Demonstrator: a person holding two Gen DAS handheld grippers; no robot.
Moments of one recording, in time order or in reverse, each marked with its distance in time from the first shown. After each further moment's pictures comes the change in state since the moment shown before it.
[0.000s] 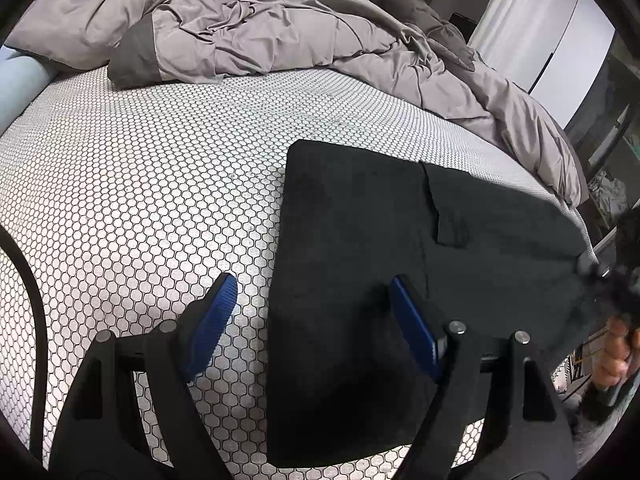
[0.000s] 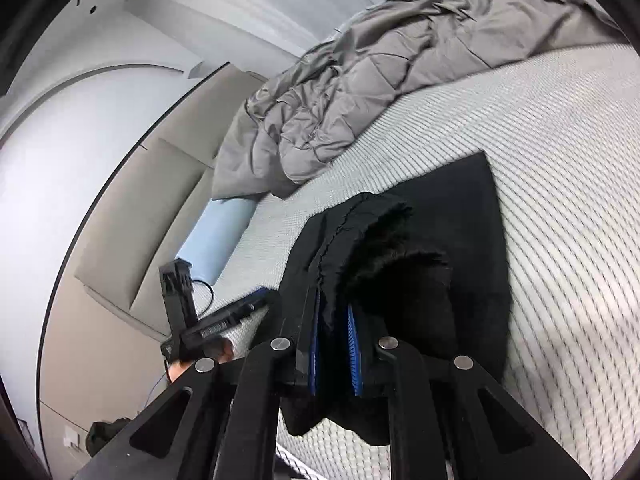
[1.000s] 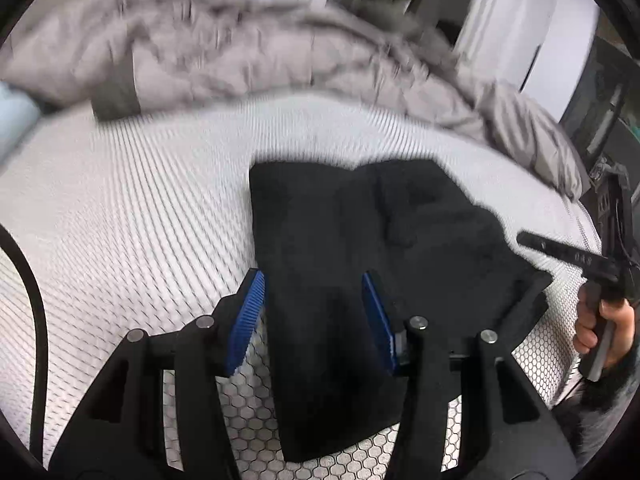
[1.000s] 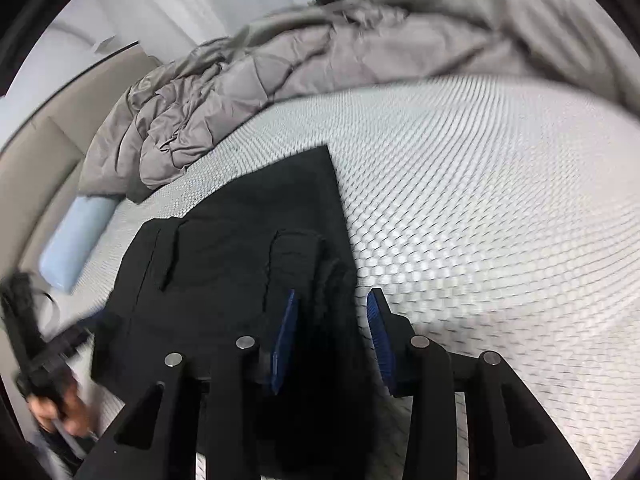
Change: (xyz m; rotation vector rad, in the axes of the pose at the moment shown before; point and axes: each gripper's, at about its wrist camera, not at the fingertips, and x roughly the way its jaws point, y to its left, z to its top) left arm -0.005 -0.048 -0.004 0.115 -0.141 0.023; right arm 0.034 -0.053 0.034 -0.124 -0.060 -0.515
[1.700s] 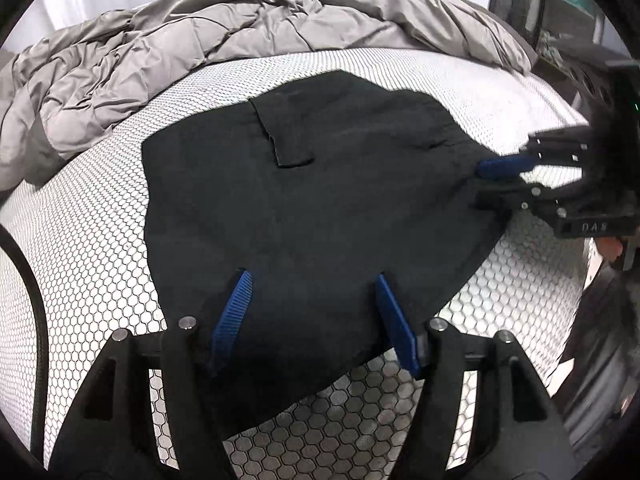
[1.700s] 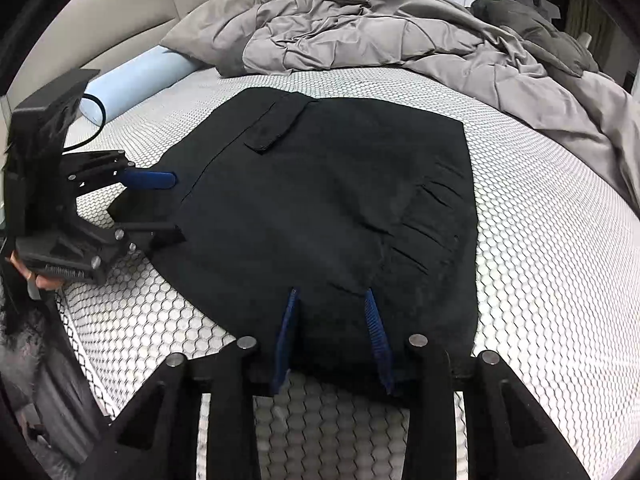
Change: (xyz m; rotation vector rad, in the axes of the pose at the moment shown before) left arm 0.031 -0.072 -0.039 0.336 0.179 -0.082; right arm -0.016 0.076 -0.065 -0.481 0.121 0.056
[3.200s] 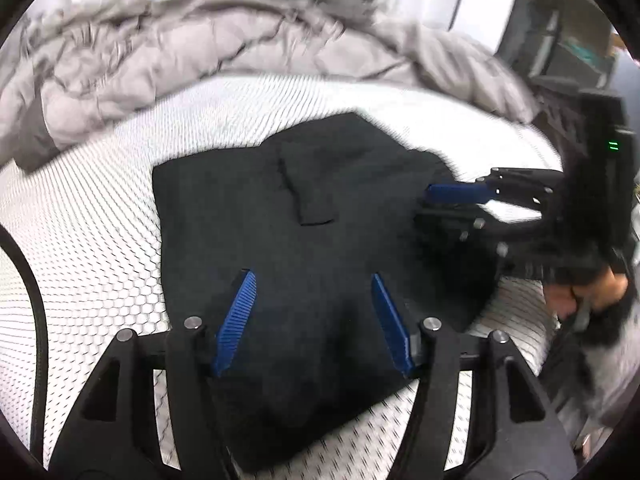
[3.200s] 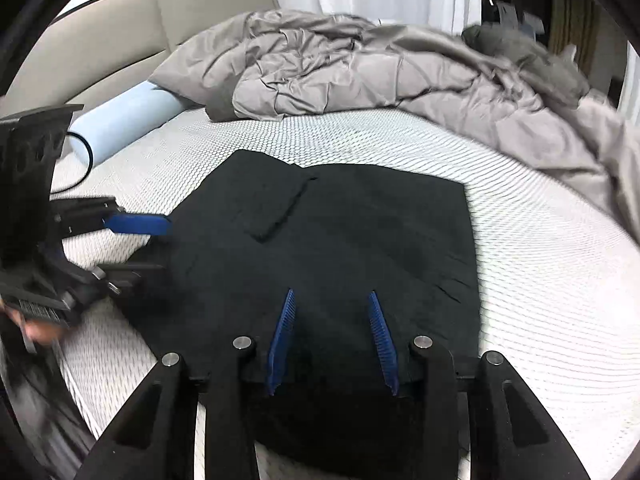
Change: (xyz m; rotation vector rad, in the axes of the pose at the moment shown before) left arm -0.009 0.039 0.027 -0.124 0.001 -0.094; right arm 0.020 0.023 0.063 0.045 -0.090 -0.021
